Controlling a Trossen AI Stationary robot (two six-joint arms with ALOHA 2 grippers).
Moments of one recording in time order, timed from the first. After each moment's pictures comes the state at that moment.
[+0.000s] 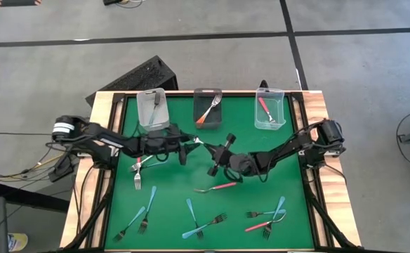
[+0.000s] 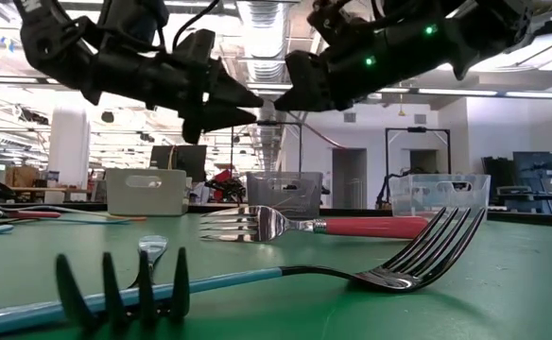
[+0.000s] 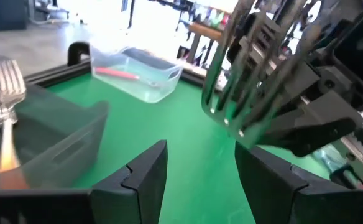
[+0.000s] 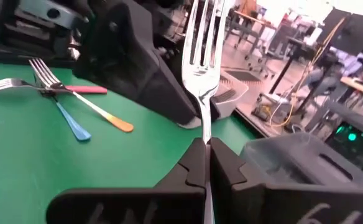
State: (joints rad) left arm 0.07 1.50 0.47 0.90 -0.19 -0.32; right arm 0.22 1.79 0.84 0.74 0.81 -0.15
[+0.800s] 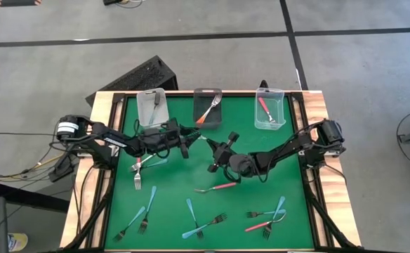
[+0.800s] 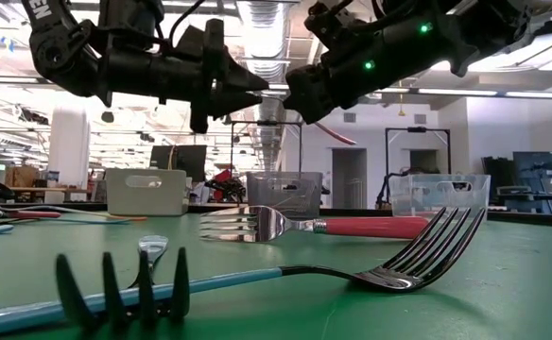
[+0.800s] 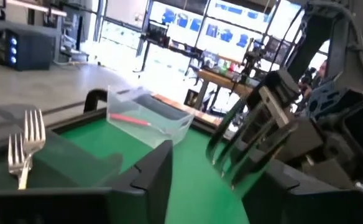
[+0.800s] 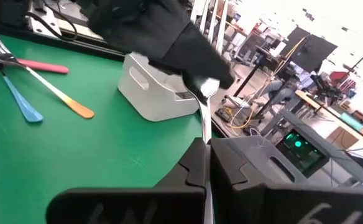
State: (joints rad) left arm 0.09 1.55 0.48 1.11 -0.27 -0.31; right arm 0.22 1.79 0.85 0.73 0.95 -0.31
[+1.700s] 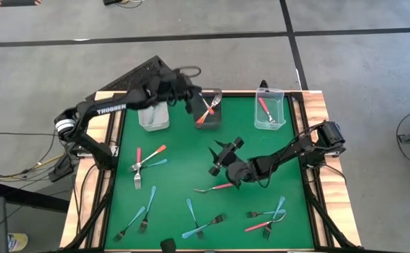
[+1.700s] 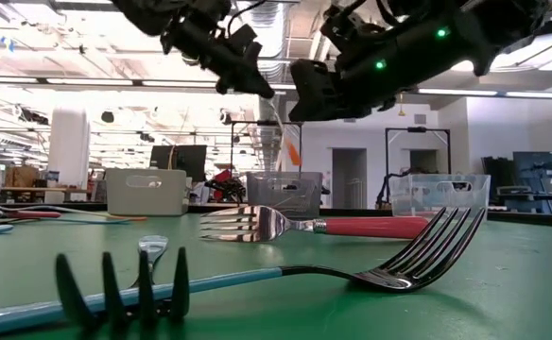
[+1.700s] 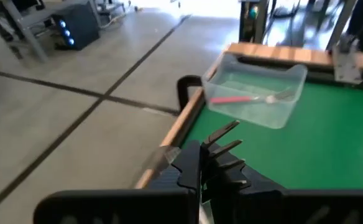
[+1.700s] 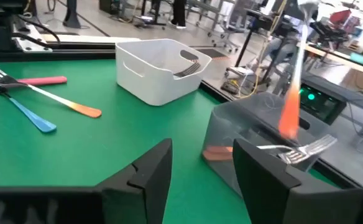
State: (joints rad) left arm 0.56 1.52 1.19 -0.04 0.06 0.16; right arm 0.28 1.79 0.85 0.57 1.05 0.10
